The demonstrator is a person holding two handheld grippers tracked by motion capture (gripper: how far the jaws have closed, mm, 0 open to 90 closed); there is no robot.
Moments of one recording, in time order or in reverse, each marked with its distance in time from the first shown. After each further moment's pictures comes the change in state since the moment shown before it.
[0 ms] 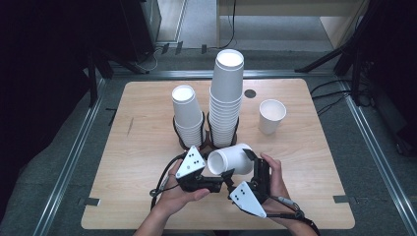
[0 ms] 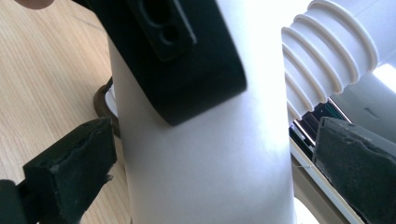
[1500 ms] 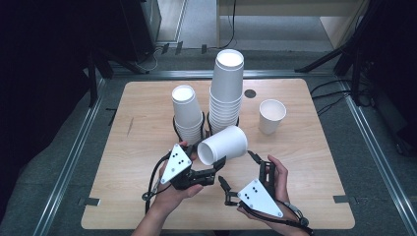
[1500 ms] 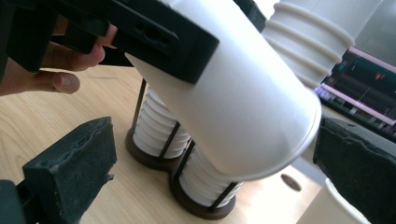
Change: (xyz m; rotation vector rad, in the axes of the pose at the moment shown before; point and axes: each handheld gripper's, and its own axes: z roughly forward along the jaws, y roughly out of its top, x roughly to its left) left arm 0.005 0.006 -0.020 -0.232 0.119 0.000; right arm -0.014 0.026 -0.019 -0.002 0.039 0.374
